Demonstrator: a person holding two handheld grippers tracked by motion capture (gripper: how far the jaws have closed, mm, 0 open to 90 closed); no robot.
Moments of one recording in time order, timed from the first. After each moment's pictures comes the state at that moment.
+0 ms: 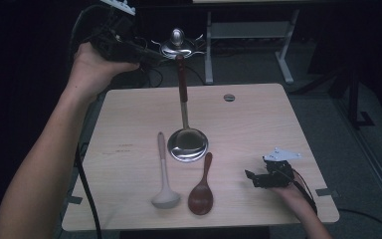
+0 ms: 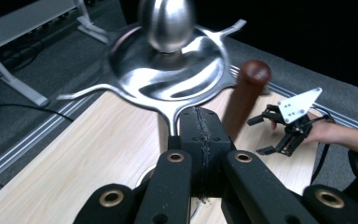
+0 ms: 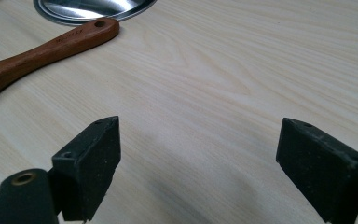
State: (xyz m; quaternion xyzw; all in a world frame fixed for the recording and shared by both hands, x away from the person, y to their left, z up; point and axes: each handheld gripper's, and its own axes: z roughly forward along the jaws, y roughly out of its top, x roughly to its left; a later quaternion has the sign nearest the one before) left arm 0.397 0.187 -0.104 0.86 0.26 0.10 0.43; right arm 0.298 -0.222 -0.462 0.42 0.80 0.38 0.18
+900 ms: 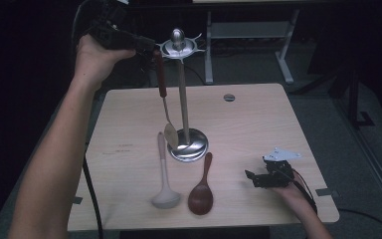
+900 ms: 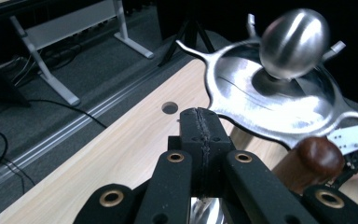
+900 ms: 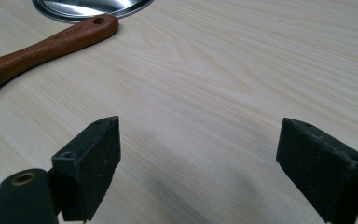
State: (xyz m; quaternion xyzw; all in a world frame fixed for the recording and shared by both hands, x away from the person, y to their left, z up) left arm 0.439 0.202 -0.110 0.83 0.31 0.14 0.45; right arm 0.300 -0.222 -0.463 0.43 0.80 0.38 0.18
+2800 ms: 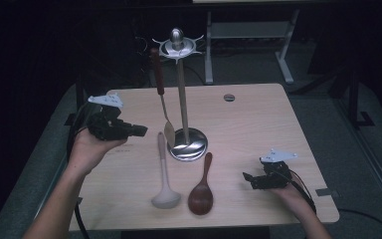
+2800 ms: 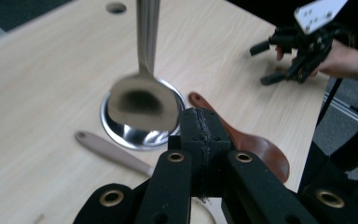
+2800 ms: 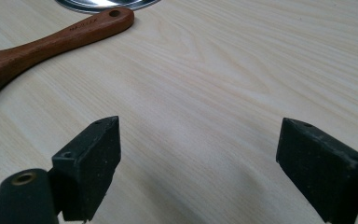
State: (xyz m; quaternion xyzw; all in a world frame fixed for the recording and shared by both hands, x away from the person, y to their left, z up) left arm 0.339 0.243 -0.276 0.86 0.30 0.04 0.41; right arm 0.299 -0.216 -0.465 0.41 0.81 0.38 0.17
